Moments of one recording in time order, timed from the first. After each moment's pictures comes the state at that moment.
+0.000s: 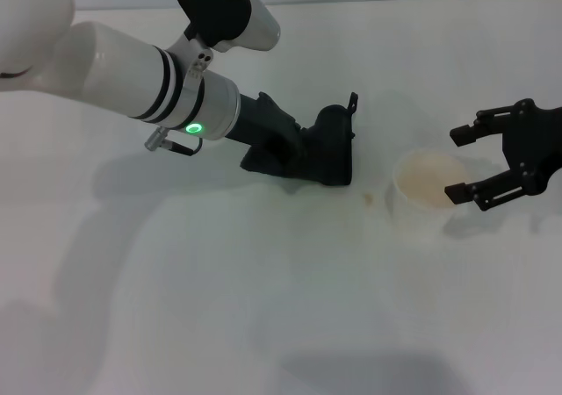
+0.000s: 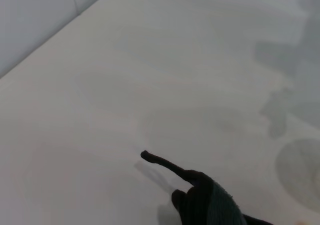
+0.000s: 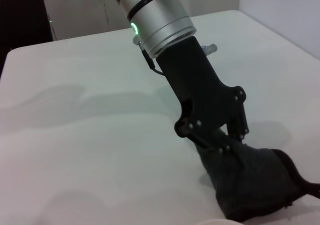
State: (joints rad) left arm -0.91 -2.09 1.48 0.57 2.03 0.94 -1.90; right arm 0.57 1.96 -0.91 -0.98 -2.13 -1.66 1.55
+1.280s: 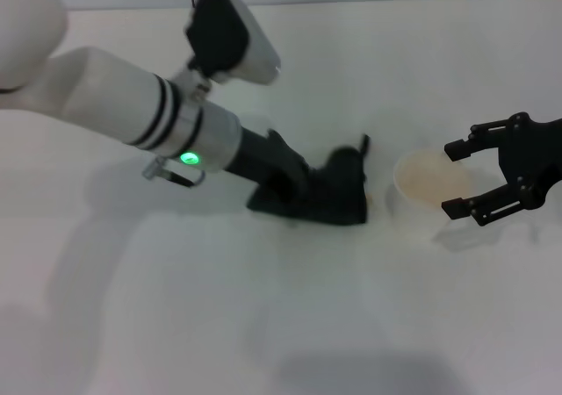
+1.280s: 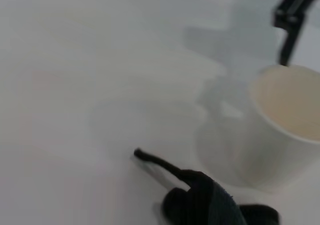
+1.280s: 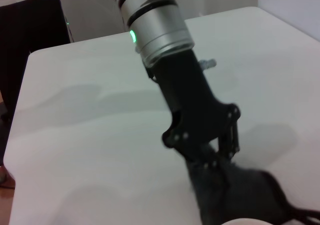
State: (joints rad) left arm -0.88 -2.08 1.52 0.57 1.97 1.05 -1.85; right arm 0.57 1.96 -0.92 -0.99 -2.13 -1.70 1.56
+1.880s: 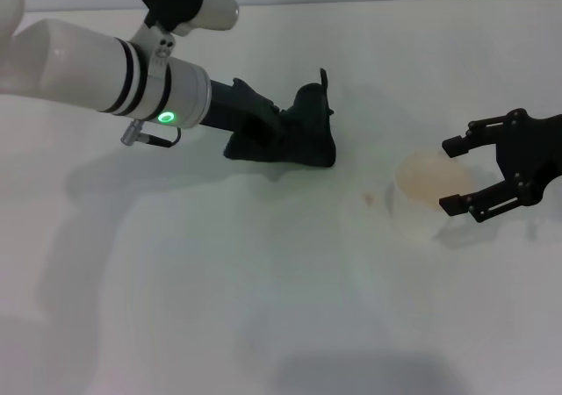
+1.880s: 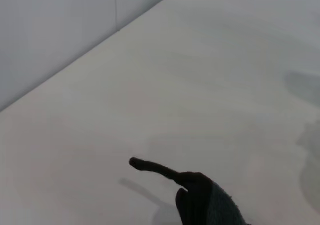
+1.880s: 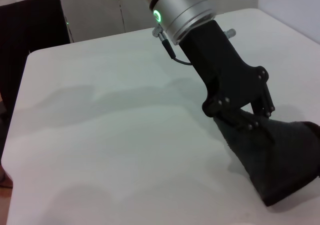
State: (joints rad) left arm -0.88 -2.08 1.32 0.58 2.06 0.97 -1.86; right arm 0.57 1.96 -0.92 -0.98 -2.13 -1.69 1.56
